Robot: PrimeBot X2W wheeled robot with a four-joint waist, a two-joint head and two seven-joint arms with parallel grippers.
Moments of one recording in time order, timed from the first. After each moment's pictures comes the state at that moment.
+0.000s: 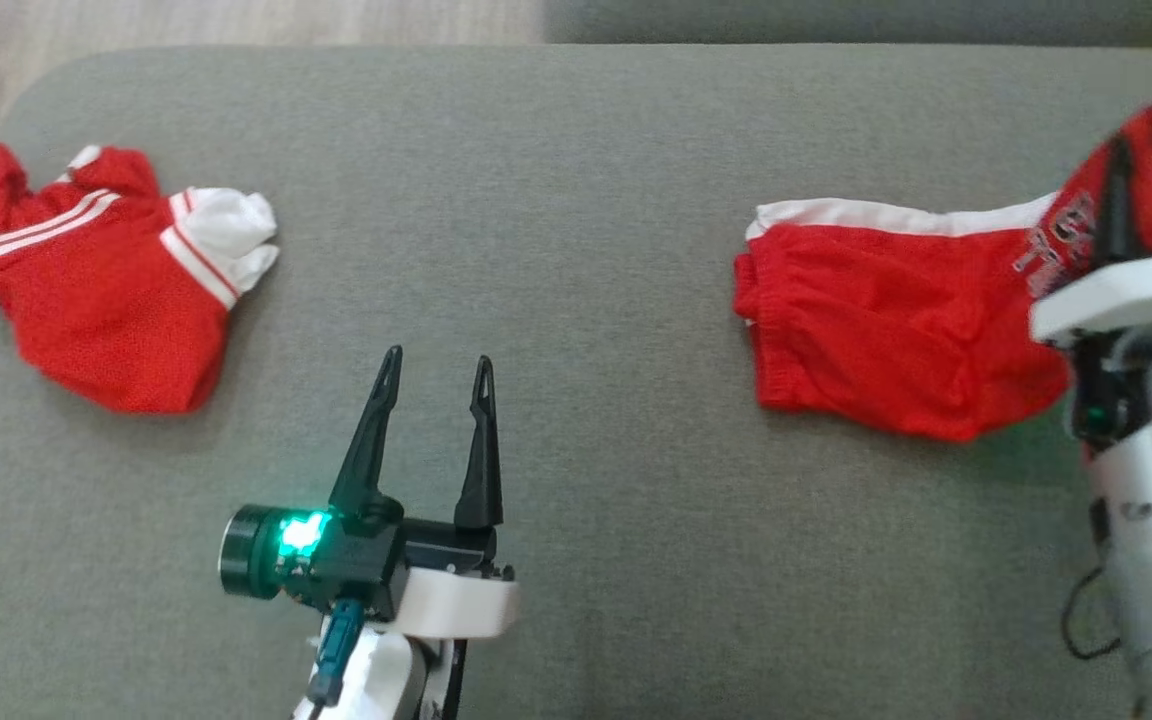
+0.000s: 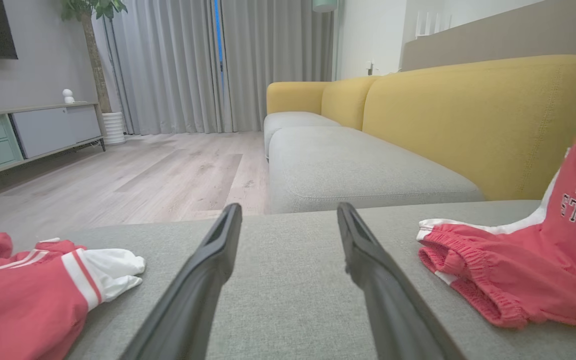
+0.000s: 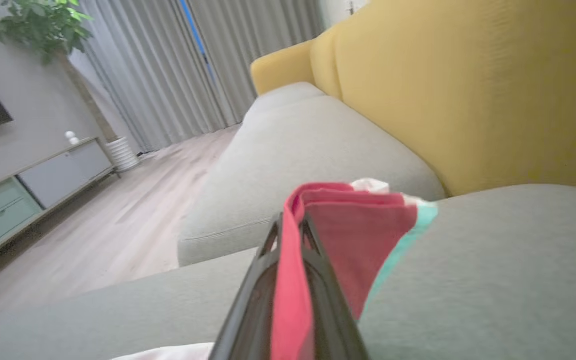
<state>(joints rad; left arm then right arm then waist) -0.16 0.06 -0.45 0.12 -0.16 0.24 -0.26 -0.64 -0.23 -0.03 0.81 0.42 0.13 -0.25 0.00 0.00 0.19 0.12</state>
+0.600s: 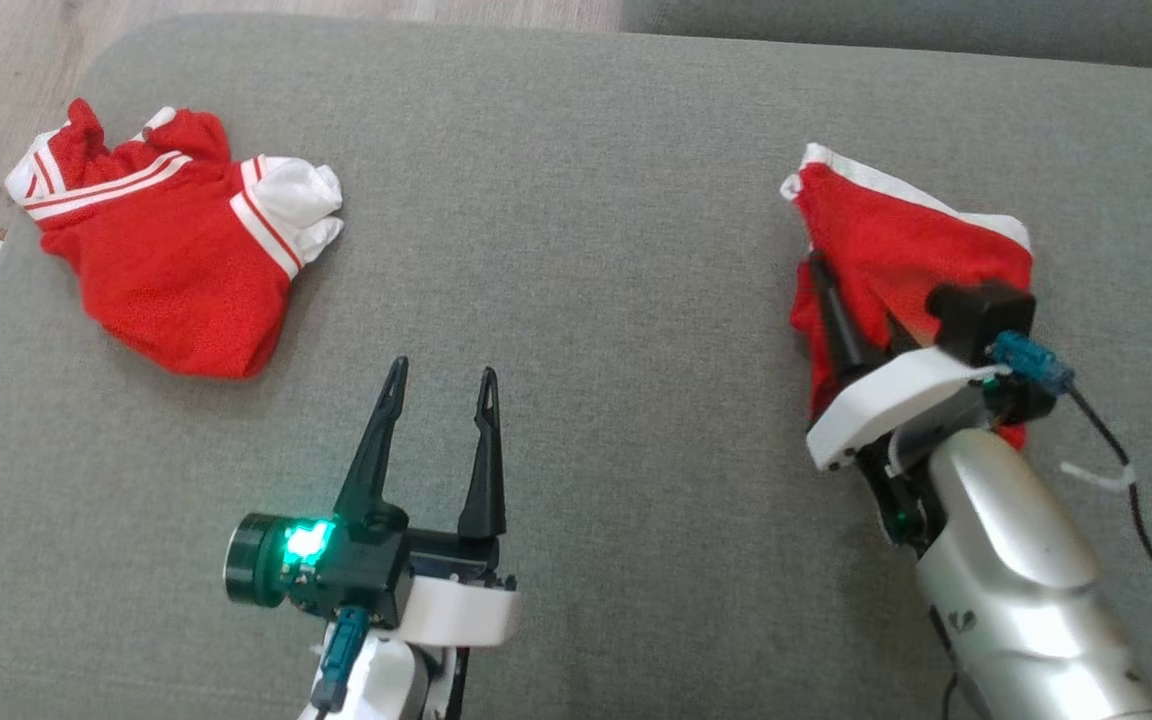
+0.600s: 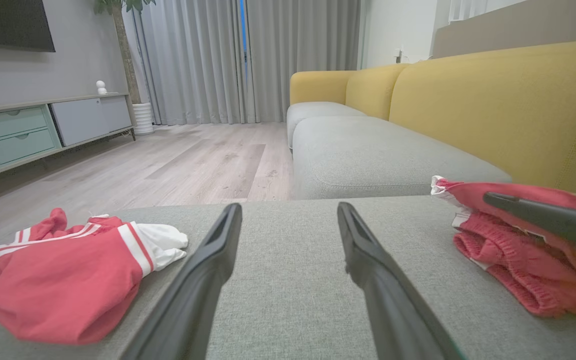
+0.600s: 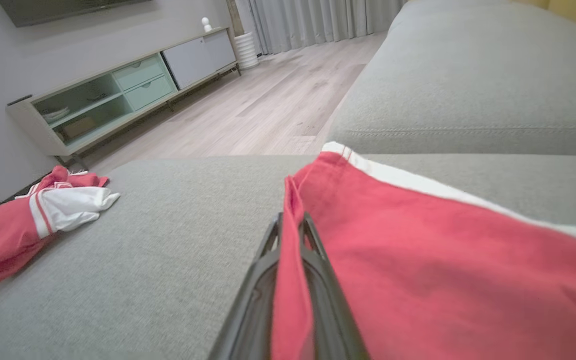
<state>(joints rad) -0.14 0.05 -0.45 0.13 -0.15 0.23 -0.26 -0.50 -0.07 0.25 0.65 0.30 0.13 -0.15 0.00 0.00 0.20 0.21</state>
